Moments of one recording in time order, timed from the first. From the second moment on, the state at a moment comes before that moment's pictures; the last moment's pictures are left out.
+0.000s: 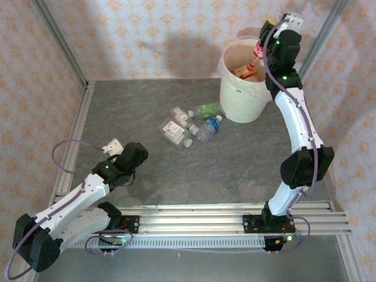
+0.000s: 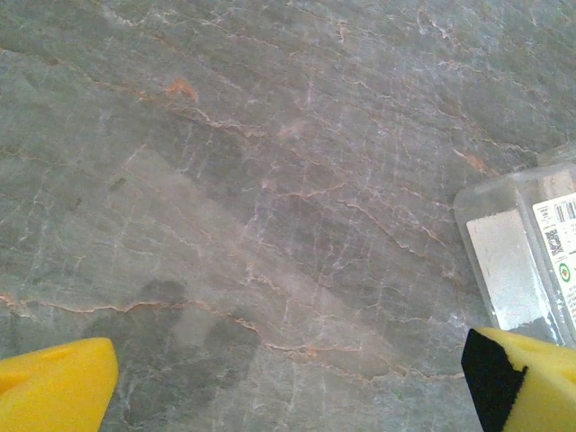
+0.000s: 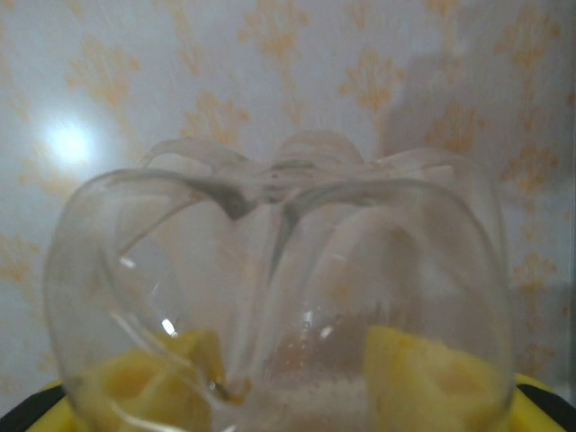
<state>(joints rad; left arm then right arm) -0.54 0.89 0.61 -0.71 -0.54 -1.20 0.11 1.74 1.88 -0.04 0.24 0.20</state>
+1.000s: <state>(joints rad) -0.53 0.98 0.61 -0.66 -0.51 -1.20 0.10 1.87 2.19 -0.61 0.02 0.16</state>
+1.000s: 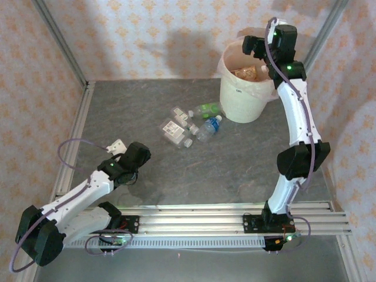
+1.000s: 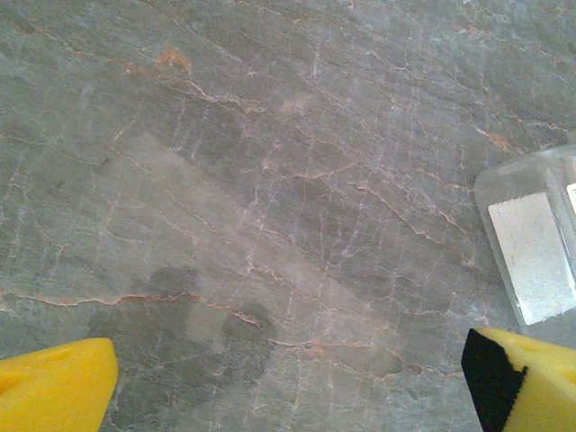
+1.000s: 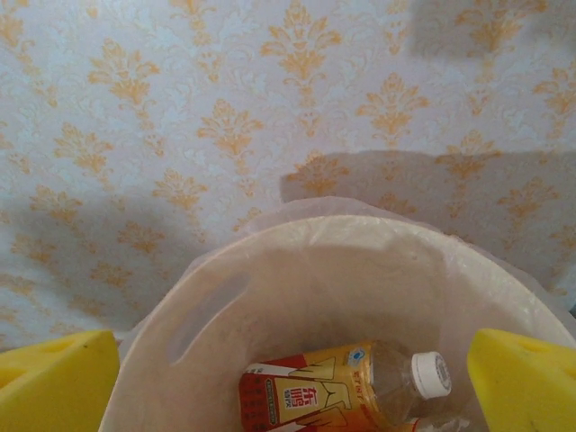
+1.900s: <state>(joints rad) -0.53 1.00 0.61 -0.66 -0.50 -1.20 0.10 2.10 2.49 -1.18 -0.17 0.28</state>
